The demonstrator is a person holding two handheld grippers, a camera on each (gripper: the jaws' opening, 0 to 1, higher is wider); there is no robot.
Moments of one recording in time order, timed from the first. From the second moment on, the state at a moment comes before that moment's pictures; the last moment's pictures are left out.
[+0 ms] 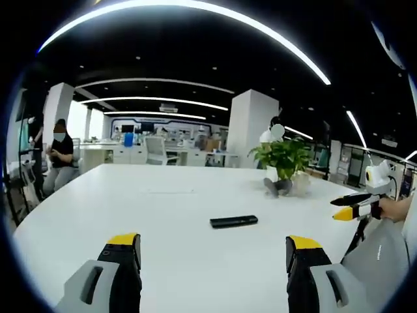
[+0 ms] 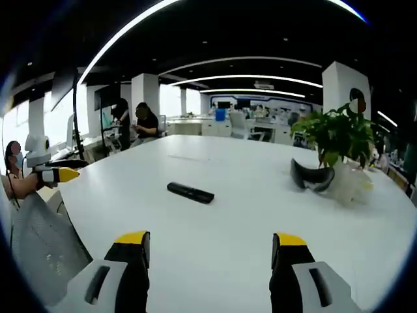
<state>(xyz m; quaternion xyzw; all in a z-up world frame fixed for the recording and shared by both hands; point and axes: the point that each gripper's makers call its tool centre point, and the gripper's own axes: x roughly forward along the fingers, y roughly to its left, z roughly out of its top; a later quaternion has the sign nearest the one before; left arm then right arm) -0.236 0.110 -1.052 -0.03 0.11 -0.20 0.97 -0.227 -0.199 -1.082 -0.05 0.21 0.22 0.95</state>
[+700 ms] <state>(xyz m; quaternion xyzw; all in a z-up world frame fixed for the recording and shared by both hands) -0.234 0.117 -1.061 -0.03 0.12 -0.20 0.97 -0.226 -0.199 -1.079 -0.03 0.20 0.22 0.95</state>
